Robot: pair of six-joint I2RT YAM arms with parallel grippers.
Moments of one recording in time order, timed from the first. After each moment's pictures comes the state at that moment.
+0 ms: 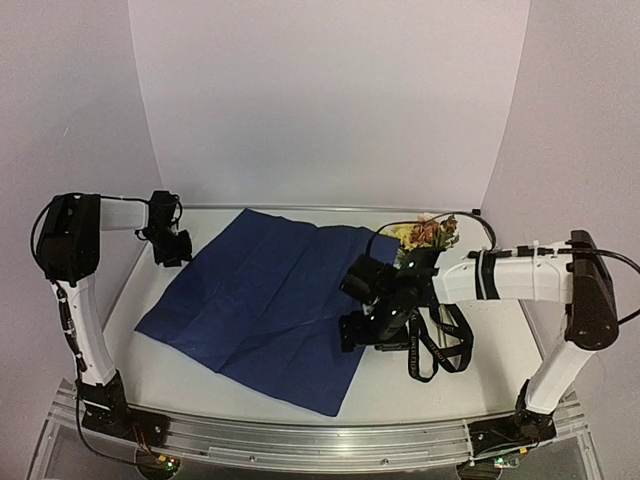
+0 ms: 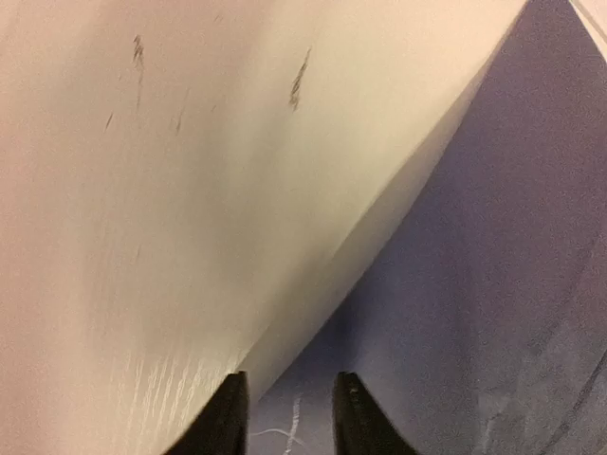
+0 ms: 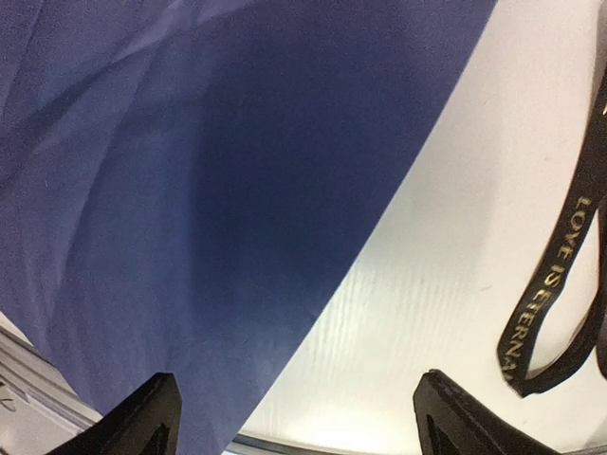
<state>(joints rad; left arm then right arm) -0.08 2.00 1.39 -0.50 0.07 -0.42 1.06 1.73 1.26 -0.83 0.04 0.92</state>
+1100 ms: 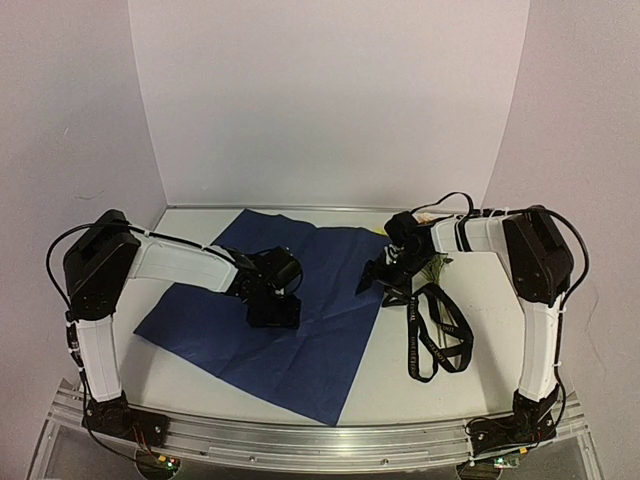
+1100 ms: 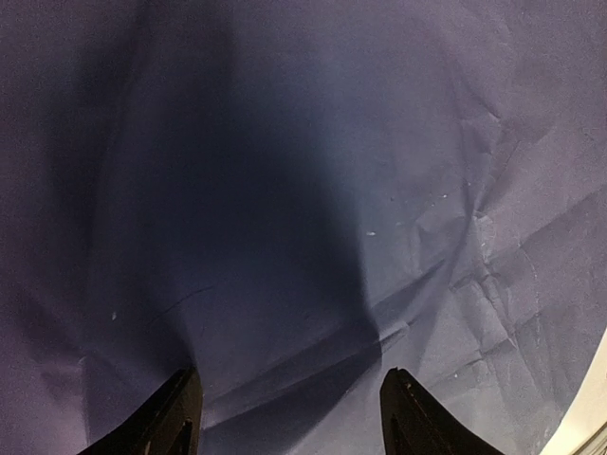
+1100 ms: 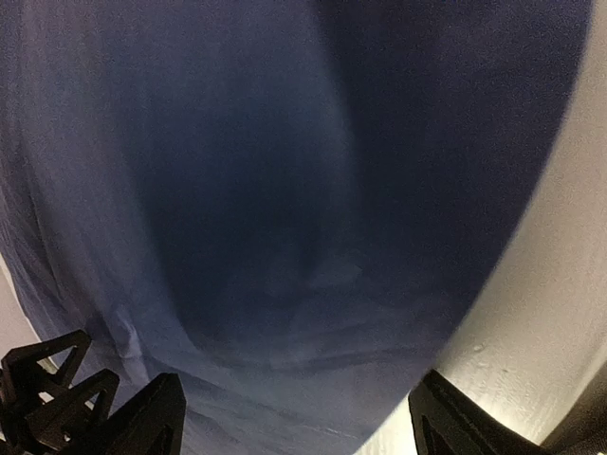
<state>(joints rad) -0.90 1.93 1.22 -0.47 -0.05 -0.78 0.52 2.08 1.44 -0.58 -0.37 0.72</state>
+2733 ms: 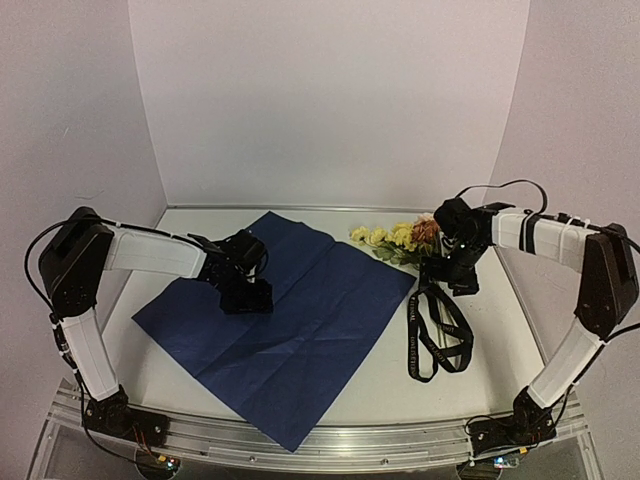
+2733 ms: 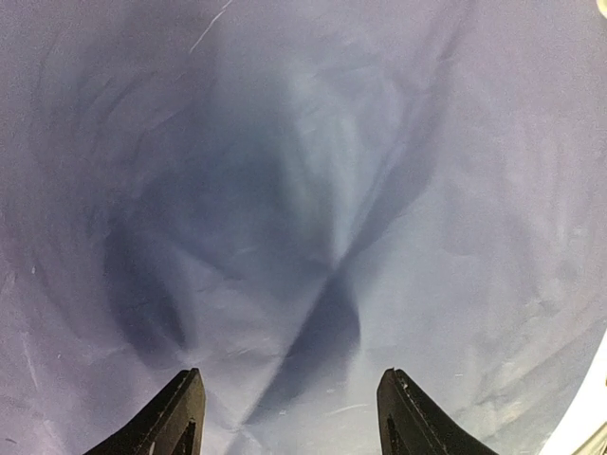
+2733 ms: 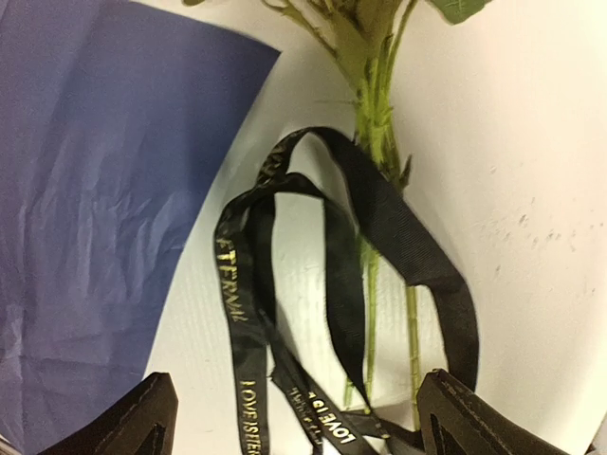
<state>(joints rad) -0.73 1.81 1.11 -0.45 0.00 -0.66 0.42 1.66 1.24 -0.88 0.02 0.51</state>
